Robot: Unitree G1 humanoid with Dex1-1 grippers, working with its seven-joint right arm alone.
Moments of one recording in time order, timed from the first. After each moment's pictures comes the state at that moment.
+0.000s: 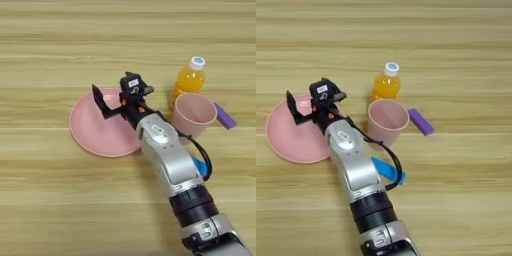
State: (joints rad) arm -0.26 0.07 0.21 0.12 0.01 0.09 0.18
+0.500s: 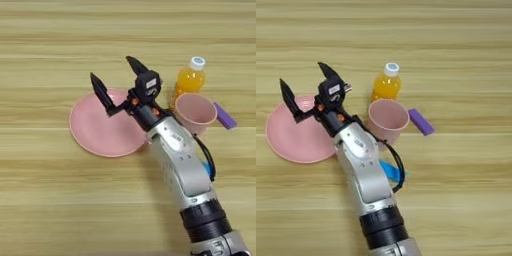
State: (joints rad) arm -0.18 0.02 0.19 -0.05 0.13 -0.14 0.35
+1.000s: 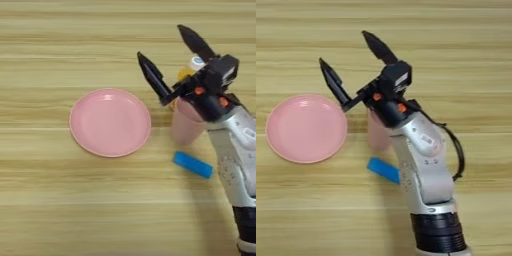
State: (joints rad) arm -0.15 -0.25 -0.03 -0.34 0.42 -0.10 0.57
